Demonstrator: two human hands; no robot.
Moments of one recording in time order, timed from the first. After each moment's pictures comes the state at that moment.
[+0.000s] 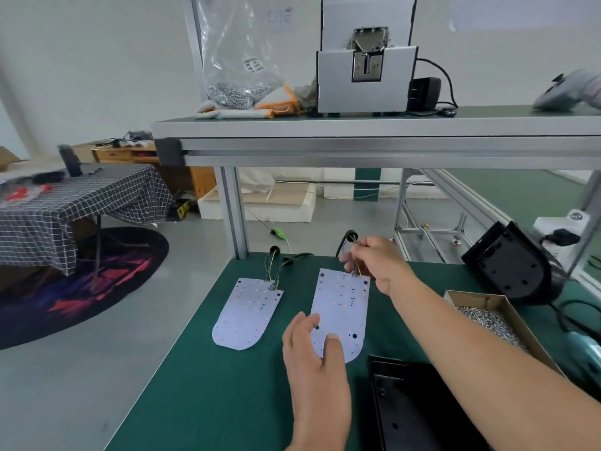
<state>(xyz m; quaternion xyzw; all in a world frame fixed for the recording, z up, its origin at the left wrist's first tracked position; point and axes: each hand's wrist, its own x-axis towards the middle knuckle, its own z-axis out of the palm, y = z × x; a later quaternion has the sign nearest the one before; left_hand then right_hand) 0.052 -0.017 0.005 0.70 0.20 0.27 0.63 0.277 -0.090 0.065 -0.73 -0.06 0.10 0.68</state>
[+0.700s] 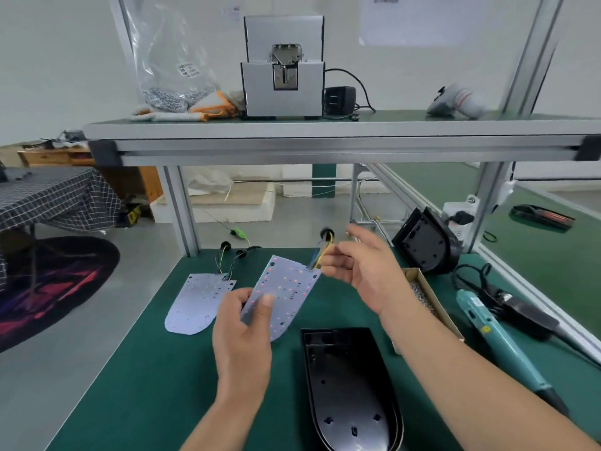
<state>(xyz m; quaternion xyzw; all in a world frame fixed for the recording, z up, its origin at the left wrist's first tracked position) 0.036 -0.003 0.032 0.71 0.11 0.36 0.59 0.165 -0.180 0.097 -0.53 -0.07 0.06 0.84</state>
